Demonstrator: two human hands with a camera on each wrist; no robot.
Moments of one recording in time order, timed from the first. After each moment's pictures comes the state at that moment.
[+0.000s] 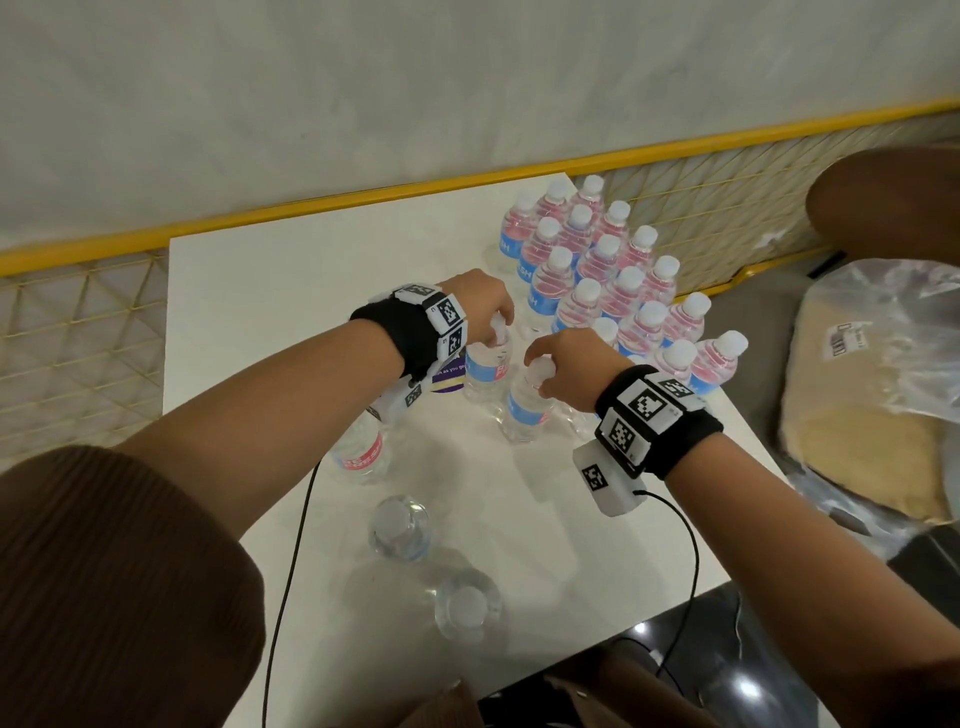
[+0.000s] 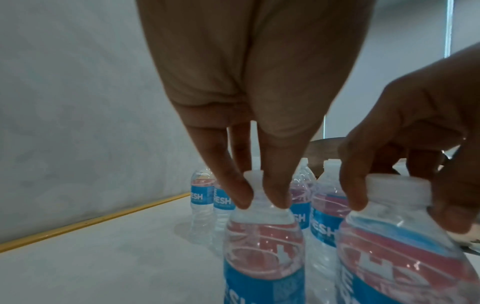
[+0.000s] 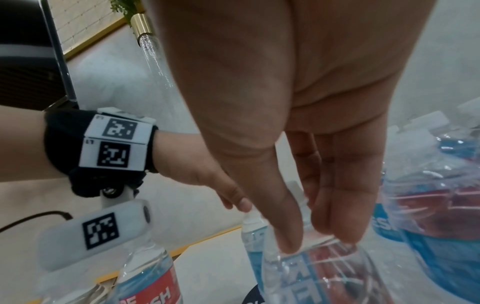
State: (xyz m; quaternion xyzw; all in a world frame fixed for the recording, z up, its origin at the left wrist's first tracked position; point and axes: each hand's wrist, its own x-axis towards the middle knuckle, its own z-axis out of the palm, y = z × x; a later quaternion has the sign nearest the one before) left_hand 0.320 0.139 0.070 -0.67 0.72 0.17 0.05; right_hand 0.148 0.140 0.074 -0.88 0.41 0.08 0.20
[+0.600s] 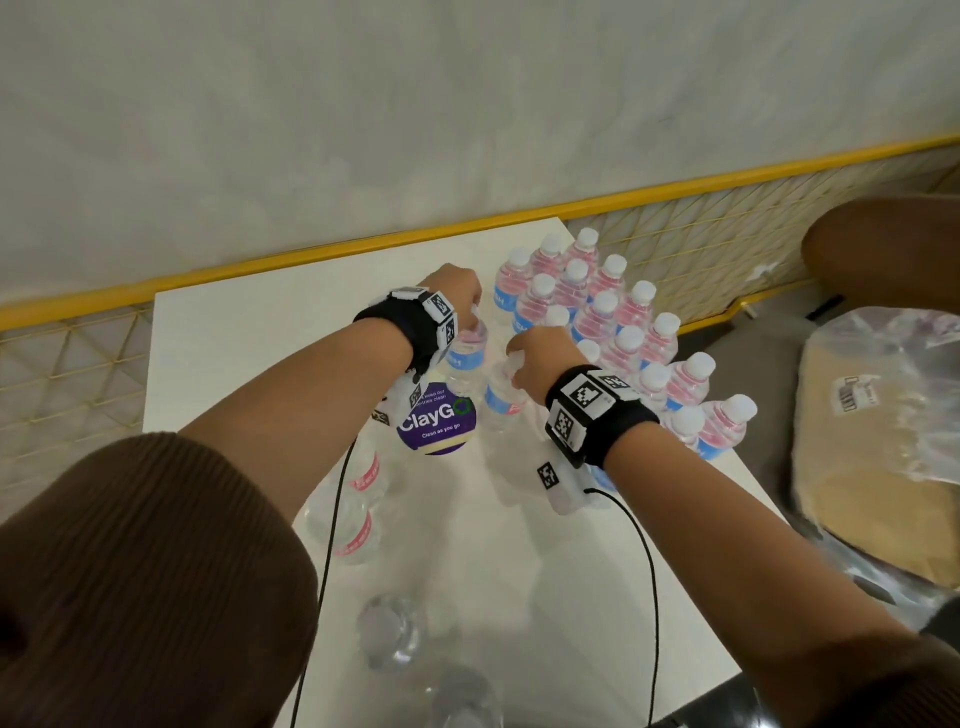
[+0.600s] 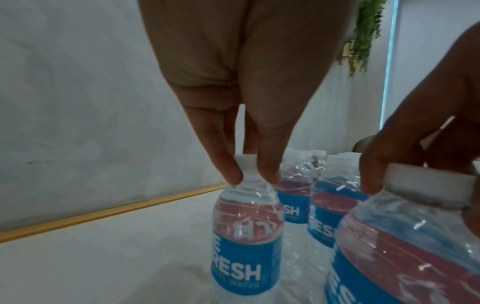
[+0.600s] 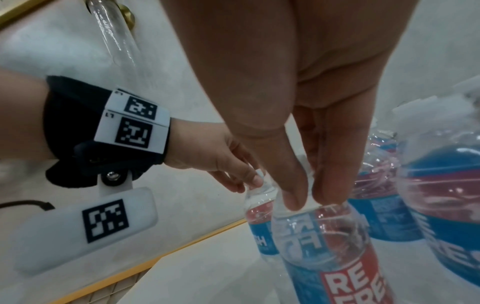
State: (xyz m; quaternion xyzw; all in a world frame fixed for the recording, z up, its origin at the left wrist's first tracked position) left_hand 0.366 0.064 0.078 -0.76 0.63 0.17 -0.01; right_hand 0.211 0.076 0.075 -0.86 0.47 0.06 0.18
